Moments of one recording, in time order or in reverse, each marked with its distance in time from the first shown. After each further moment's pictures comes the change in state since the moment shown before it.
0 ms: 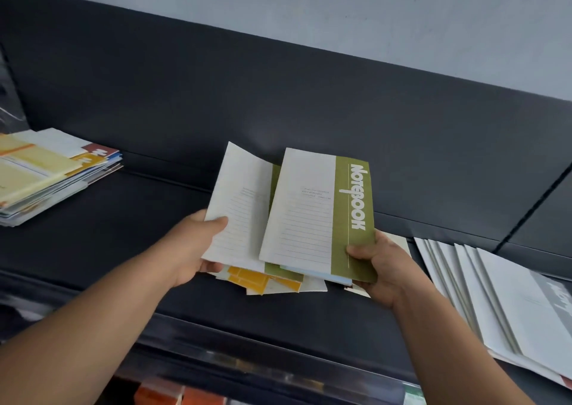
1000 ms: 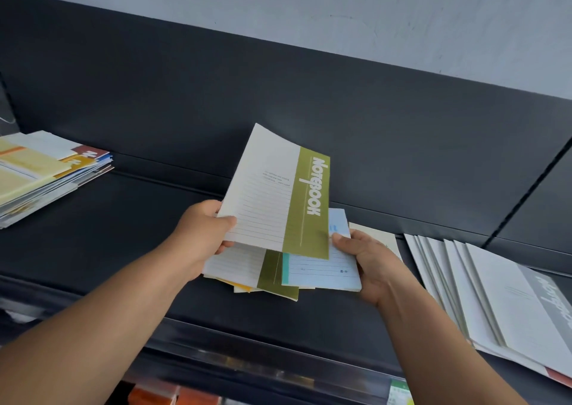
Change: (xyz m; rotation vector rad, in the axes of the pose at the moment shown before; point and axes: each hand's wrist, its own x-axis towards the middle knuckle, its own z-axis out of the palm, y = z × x) left_hand -0.009 0.008 0.032 0.185 0.099 0.216; right_hand -0.006 0.002 -0.003 0.083 -0.083 0.038
